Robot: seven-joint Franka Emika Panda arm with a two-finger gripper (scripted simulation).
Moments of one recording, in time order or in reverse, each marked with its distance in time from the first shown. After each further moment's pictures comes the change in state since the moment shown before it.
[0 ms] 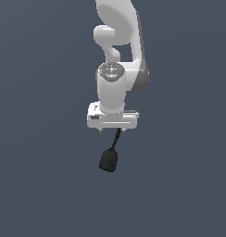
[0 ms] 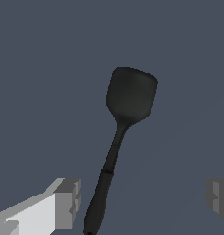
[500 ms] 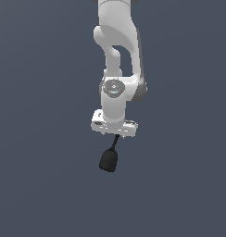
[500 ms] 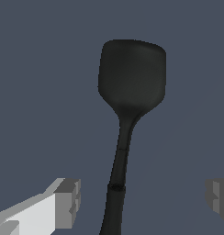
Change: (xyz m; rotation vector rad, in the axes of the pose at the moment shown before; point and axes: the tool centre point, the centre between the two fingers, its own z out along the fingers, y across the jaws) arm -0.010 -0.007 0.059 0.003 -0.007 0.158
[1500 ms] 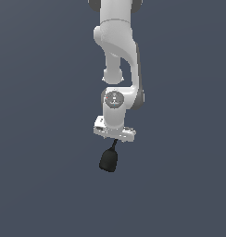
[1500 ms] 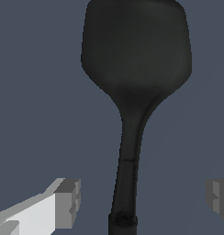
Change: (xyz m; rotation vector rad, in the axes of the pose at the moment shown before) arm -0.006 -0.001 0.052 -0.002 0.000 0.067
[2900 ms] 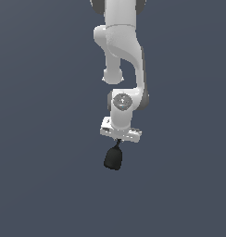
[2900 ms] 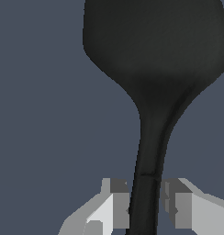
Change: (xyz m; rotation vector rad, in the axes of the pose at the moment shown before) arm -0.012 -0.027 0.014 -0.001 -0.002 0.003
